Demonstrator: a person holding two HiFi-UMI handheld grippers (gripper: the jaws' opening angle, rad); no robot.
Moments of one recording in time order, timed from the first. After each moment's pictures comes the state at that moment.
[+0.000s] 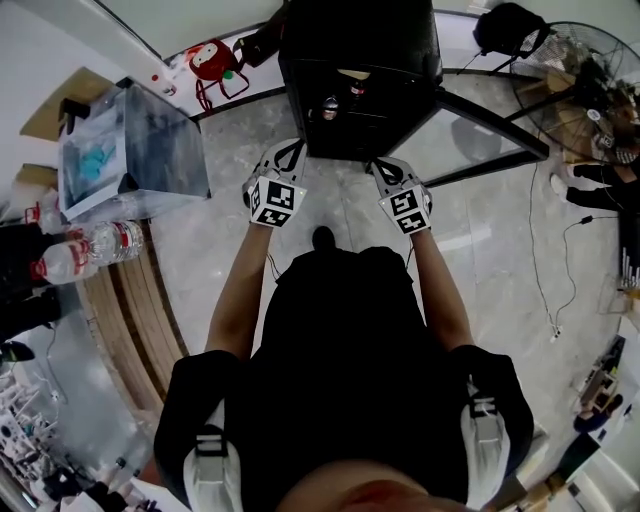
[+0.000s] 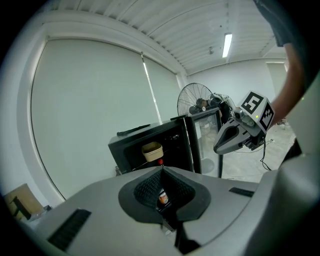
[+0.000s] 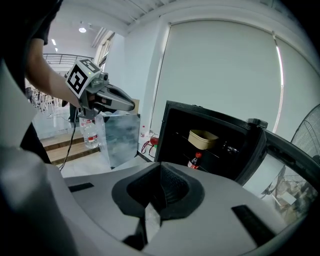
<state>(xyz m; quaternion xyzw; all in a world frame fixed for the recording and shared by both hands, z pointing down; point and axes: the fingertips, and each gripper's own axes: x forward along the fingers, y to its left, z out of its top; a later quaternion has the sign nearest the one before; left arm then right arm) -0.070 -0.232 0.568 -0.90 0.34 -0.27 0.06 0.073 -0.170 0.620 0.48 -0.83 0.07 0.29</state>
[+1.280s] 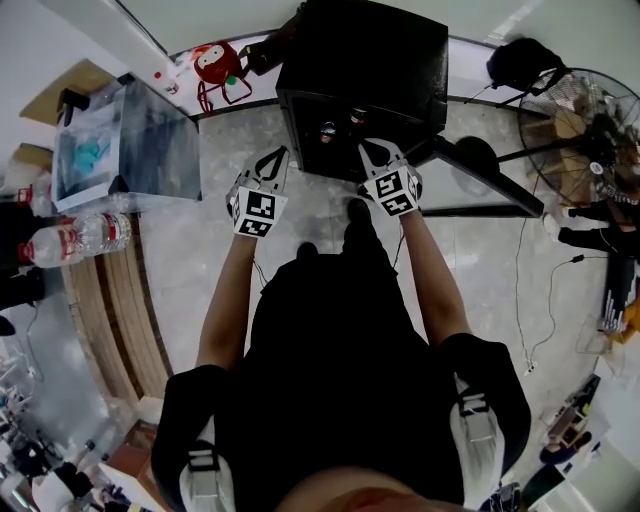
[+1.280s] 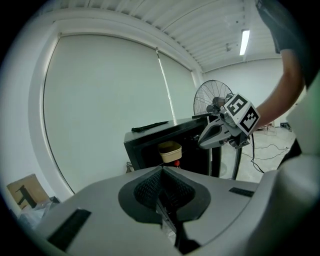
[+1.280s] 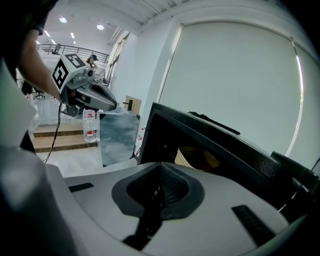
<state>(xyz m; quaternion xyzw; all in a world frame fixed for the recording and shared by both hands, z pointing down) -0.072 -0.309 0.564 -0.87 0.41 -0.26 0.02 0.091 -0.323 0.603 0.43 -0.85 0.00 0.30</state>
